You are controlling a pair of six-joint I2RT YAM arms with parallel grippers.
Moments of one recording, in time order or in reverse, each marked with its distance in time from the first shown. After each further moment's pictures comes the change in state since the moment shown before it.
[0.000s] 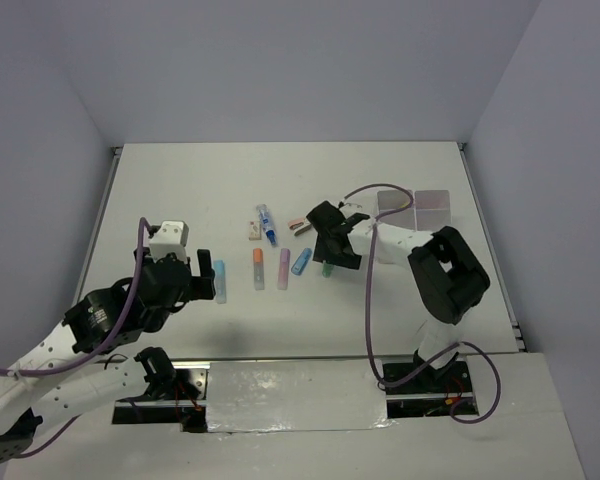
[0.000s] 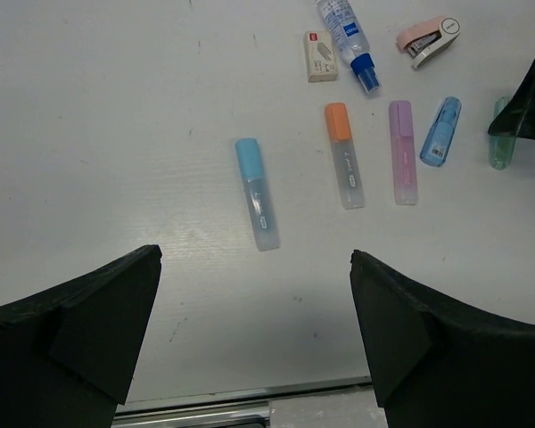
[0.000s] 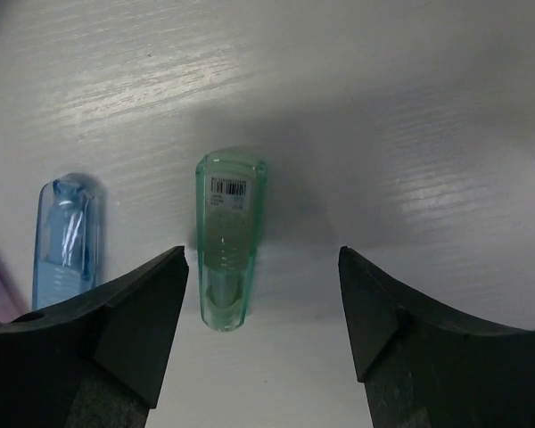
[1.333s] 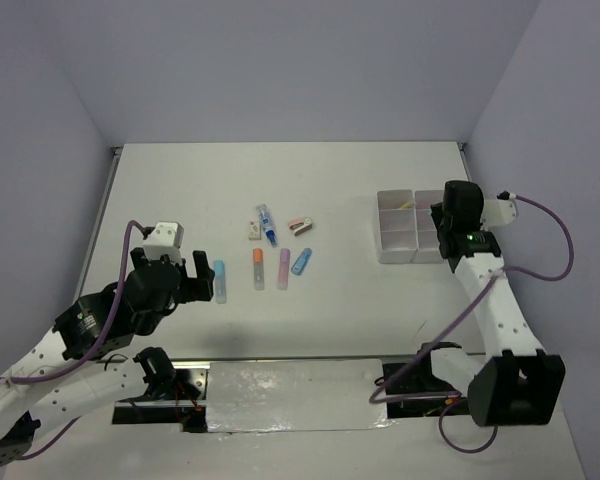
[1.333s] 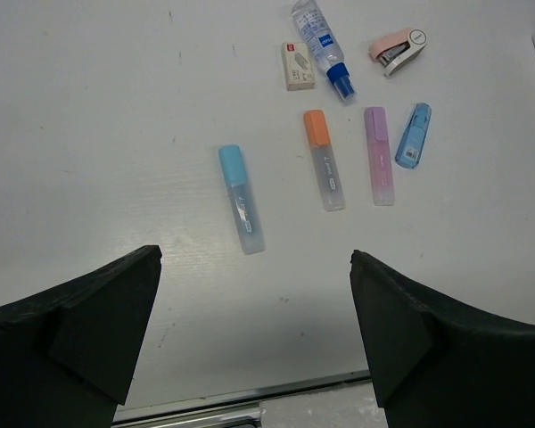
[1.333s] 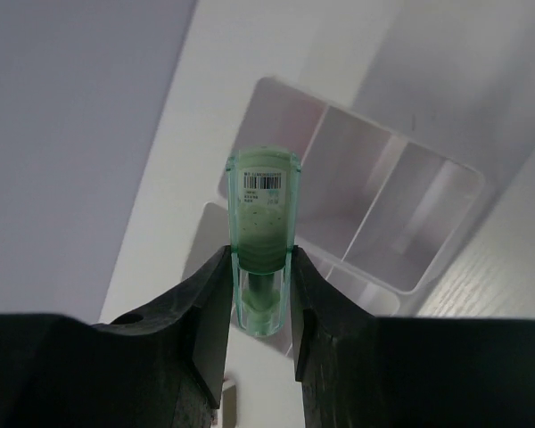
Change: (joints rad) left arm 0.001 -0.050 0.000 0.021 0.036 0.014; right arm -0.622 -0.755 -0.215 0.126 0.126 0.263
